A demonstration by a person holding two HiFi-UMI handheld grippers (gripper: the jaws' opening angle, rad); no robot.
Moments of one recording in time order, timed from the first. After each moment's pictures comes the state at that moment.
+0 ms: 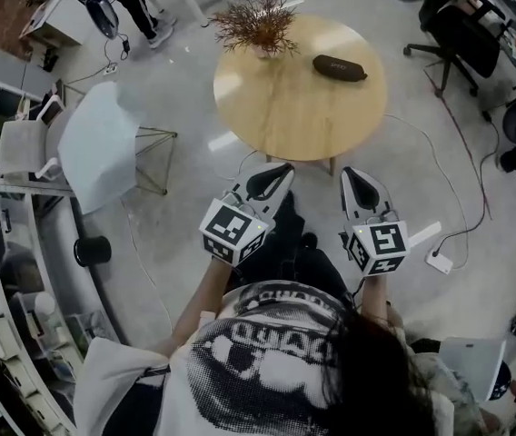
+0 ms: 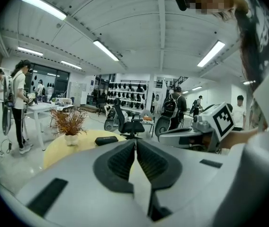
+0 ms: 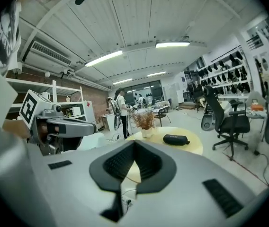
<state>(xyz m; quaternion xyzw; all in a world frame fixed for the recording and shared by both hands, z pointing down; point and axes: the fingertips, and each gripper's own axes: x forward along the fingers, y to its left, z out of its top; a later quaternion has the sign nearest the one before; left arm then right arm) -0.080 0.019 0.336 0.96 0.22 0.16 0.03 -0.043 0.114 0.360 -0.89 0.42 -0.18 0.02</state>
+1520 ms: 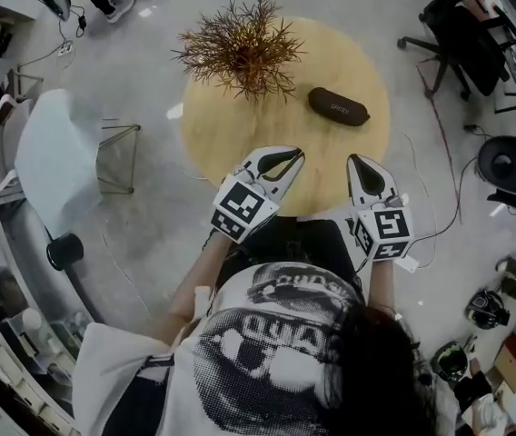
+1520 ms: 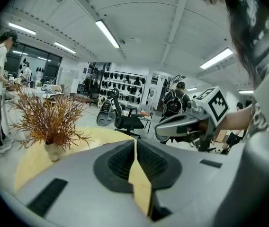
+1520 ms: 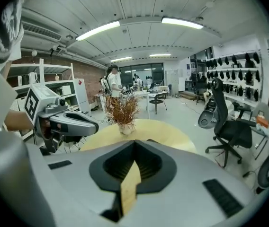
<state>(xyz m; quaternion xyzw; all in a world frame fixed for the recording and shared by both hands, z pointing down) 0.151 -0.040 0.413 0.93 0.29 0.20 0.05 0.186 0.047 0.418 -0.87 0.41 -0.27 -0.09</state>
